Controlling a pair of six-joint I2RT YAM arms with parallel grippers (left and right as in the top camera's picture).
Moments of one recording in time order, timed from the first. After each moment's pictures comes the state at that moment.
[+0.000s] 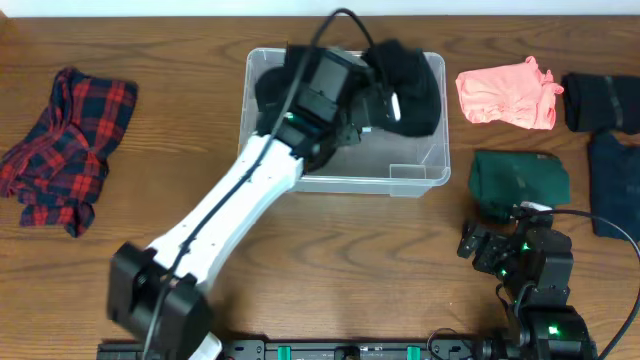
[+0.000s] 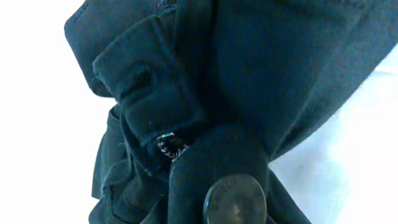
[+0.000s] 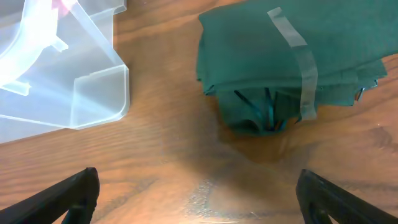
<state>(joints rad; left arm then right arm) -0.62 1.74 1.54 -0.66 -0.11 0.87 -0.03 0.50 0.35 -0.60 -0.03 0.31</state>
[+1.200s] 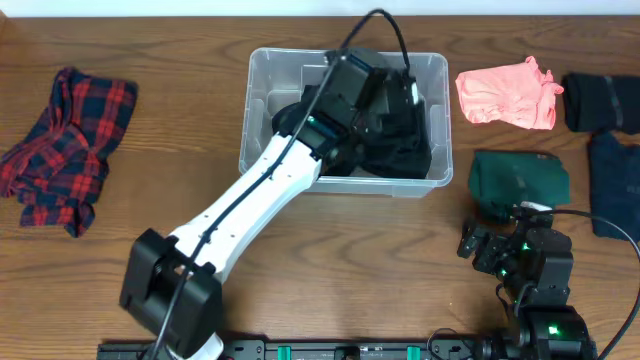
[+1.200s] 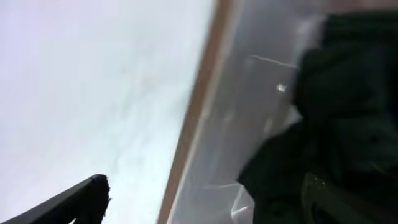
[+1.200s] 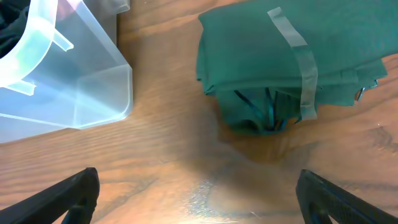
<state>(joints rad) -0.65 1.77 1.55 -0.38 -0.30 0.86 -0.03 0.50 0.35 -0.60 -0.03 0.31</state>
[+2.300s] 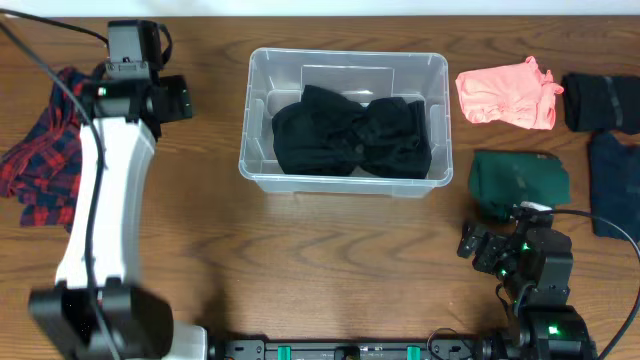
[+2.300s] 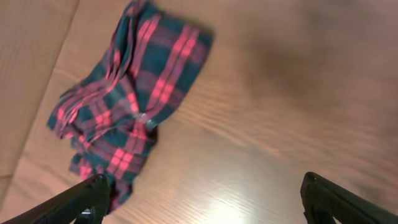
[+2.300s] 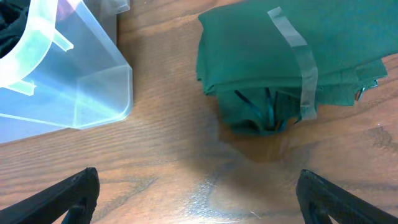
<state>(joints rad) 0.06 1.68 1.55 -0.92 -0.40 -0.08 -0.03 0.50 0.35 -0.60 -0.03 0.31</state>
